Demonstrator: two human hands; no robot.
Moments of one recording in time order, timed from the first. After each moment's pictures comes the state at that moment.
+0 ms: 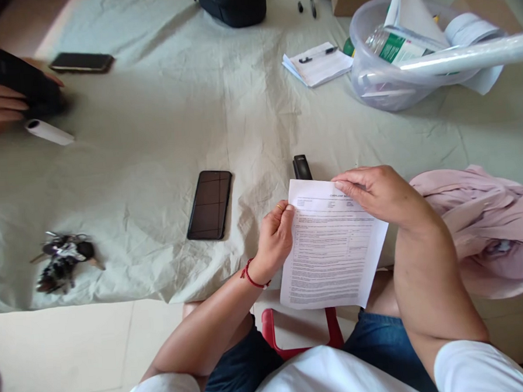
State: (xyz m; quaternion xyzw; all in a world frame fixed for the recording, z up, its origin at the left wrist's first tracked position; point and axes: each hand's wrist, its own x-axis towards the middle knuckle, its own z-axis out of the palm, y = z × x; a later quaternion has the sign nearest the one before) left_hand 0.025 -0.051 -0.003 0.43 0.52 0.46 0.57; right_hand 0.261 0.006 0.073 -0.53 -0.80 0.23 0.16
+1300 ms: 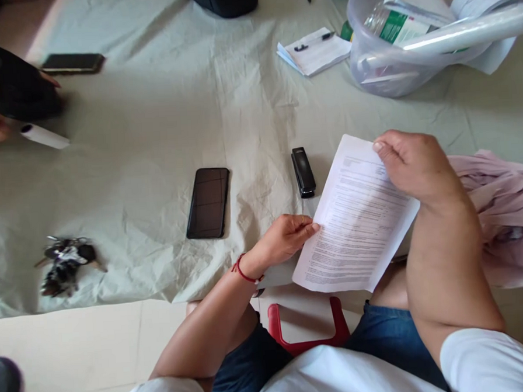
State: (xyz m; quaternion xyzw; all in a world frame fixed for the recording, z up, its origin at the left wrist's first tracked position) left_hand 0.009 -0.043 -0.002 0.57 0.41 0.27 0.66; right_hand 0.285 0.019 0.084 -0.68 -0.71 0.10 0.16
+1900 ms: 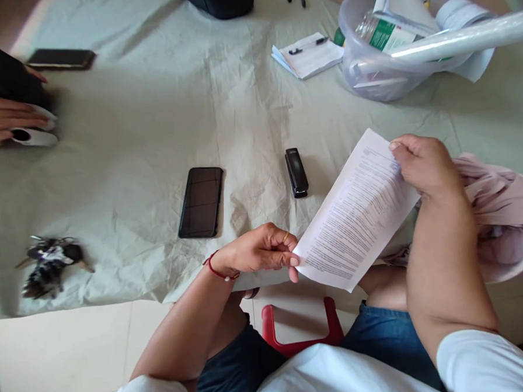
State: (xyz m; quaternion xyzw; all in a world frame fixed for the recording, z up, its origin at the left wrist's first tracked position) left_hand -0.029 -0.034 0.022 0.56 0.24 0.09 0.79; right_hand 0.335 0.021 0.073 -0.75 -0.61 0.16 0.21
